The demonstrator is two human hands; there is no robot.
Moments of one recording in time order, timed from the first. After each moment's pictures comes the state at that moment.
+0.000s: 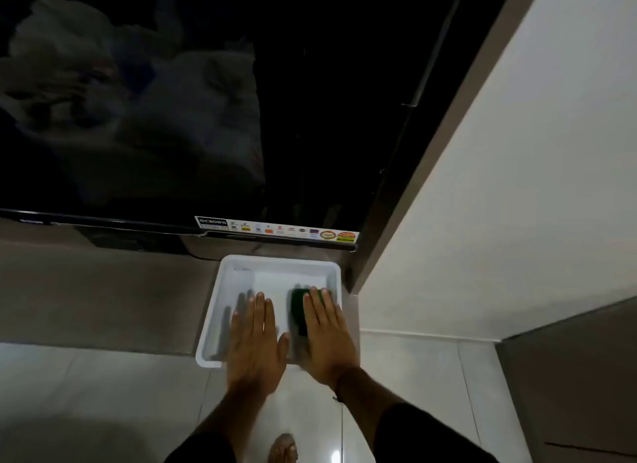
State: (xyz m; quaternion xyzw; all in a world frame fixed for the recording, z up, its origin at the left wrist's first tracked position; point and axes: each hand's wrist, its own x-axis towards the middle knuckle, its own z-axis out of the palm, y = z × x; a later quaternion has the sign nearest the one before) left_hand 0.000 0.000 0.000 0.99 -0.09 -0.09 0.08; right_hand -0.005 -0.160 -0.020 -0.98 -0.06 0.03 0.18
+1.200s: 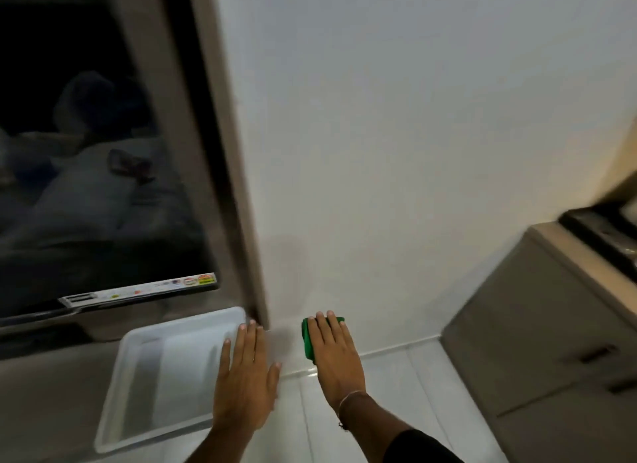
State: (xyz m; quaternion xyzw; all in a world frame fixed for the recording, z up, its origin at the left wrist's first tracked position) left_hand -0.043 -0.140 0.081 0.97 -0.22 -0.07 0.07; right_hand -0.095 -0.324 0.063 -0.99 0.07 -0.09 0.08
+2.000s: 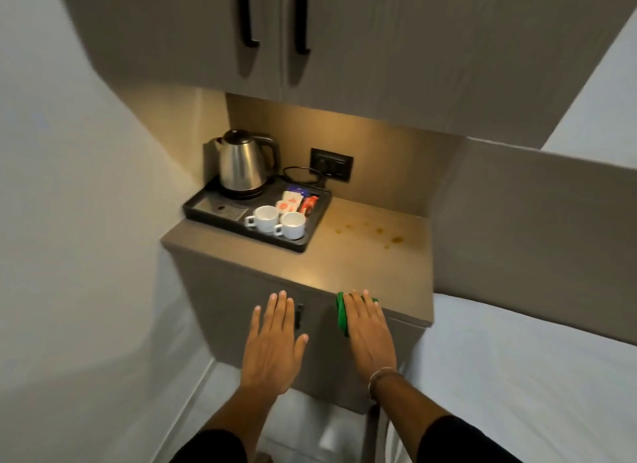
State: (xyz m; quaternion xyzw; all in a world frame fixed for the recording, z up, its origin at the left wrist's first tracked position) left_hand -0.329 -0.773 0.106 0.68 -0.73 -0.02 0.07; right_hand -0.531 -0.816 0.107 -0.79 0.59 -0.14 -0.02
